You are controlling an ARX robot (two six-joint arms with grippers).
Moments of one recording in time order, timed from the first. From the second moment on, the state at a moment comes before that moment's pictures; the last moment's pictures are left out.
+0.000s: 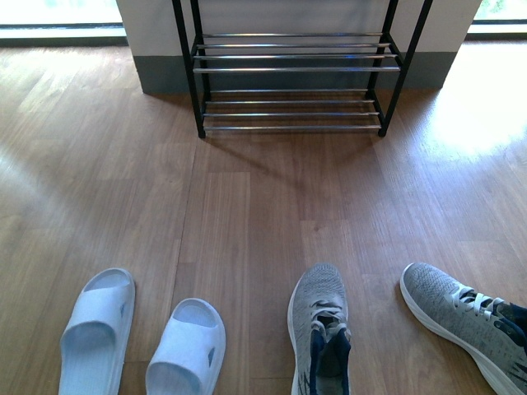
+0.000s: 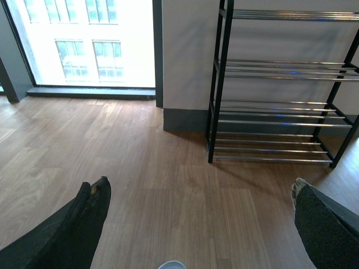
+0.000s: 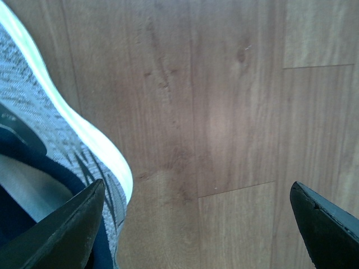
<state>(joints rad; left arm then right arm) 0.00 0.02 0.01 0.00 0.00 0.00 -0.43 2.49 0.92 0.49 0.17 -0.50</state>
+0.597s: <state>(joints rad) 0.00 0.02 0.01 0.00 0.00 0.00 -0.41 2.64 1.09 0.30 0.01 -0.60</state>
